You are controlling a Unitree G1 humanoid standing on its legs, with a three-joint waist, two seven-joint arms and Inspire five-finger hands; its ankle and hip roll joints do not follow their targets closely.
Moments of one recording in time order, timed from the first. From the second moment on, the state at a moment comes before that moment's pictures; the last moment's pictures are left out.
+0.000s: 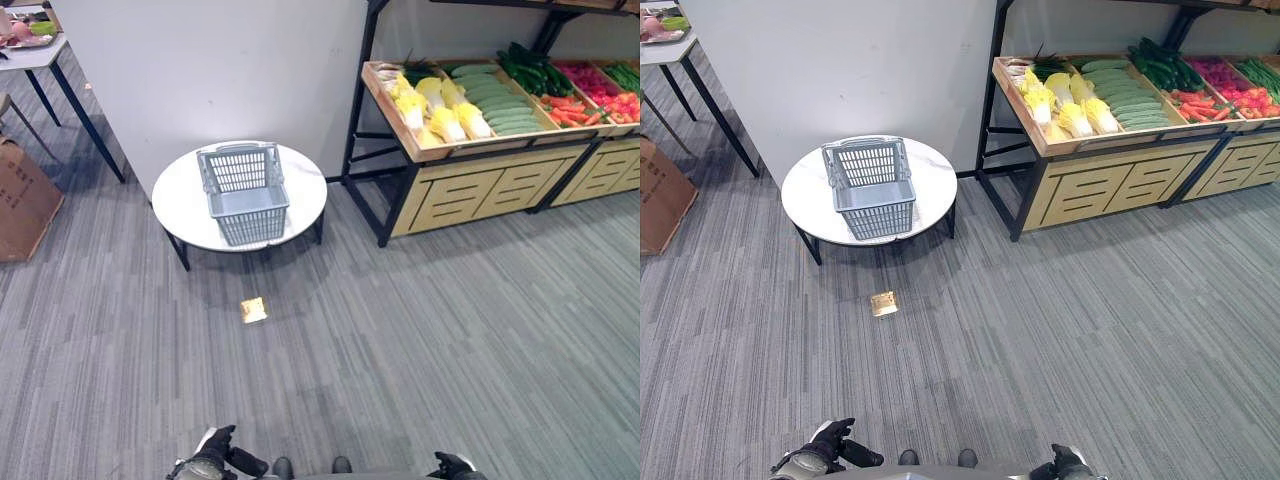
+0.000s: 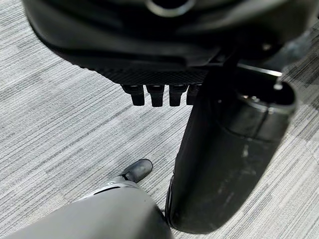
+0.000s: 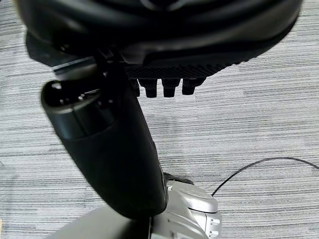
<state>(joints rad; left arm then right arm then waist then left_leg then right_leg) -0.06 0.23 -0.22 1.23 0.07 0.02 0.08 -0.02 -0.20 0.23 1.29 0.01 0.06 -0.10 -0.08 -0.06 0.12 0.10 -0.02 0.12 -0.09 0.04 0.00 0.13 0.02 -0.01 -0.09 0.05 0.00</state>
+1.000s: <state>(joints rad) -0.07 0.23 -0.20 1.23 0.01 0.04 0.09 -0.04 -0.20 0.24 1.28 0.01 0.06 -0.10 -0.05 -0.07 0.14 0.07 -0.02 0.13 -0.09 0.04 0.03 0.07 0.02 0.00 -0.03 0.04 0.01</state>
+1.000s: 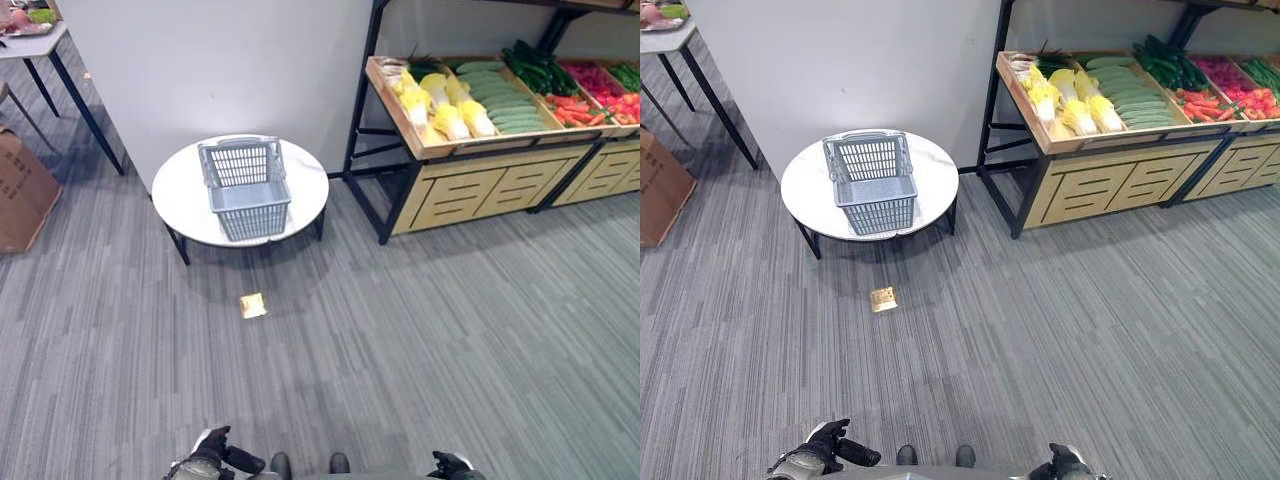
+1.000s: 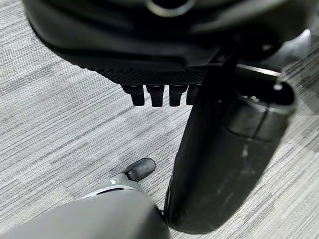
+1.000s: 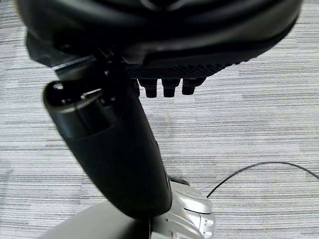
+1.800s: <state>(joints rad) -0.16 0.21 -0.17 1.31 -0.05 0.03 0.11 -0.02 -0.17 0.21 1.28 0.10 0.06 -0.11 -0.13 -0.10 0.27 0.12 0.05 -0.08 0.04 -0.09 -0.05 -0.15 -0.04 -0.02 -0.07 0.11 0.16</state>
